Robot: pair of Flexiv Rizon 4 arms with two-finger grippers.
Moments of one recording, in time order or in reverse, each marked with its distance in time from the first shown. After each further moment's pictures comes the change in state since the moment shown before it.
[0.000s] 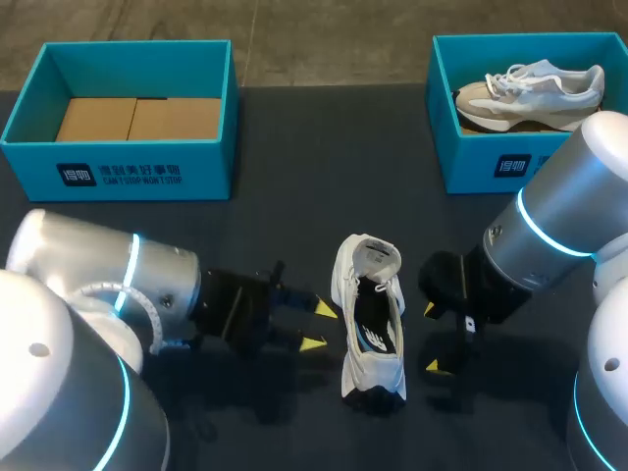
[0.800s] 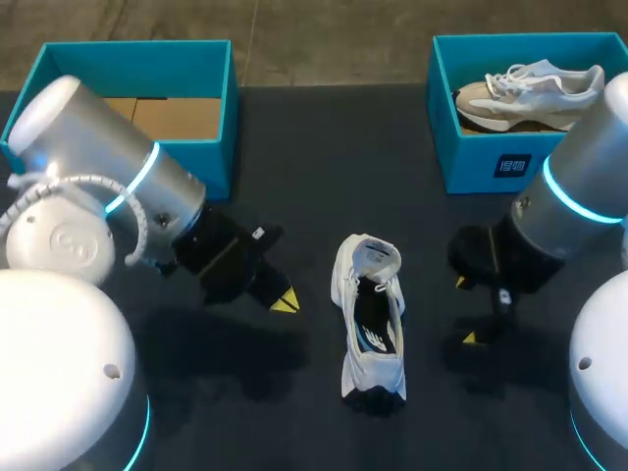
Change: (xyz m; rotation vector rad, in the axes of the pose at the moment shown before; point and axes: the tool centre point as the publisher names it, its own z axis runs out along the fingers) left arm -0.017 0.013 -0.047 -0.030 0.377 0.176; right arm -0.036 -0.038 -0.050 0.091 -0.051 -0.056
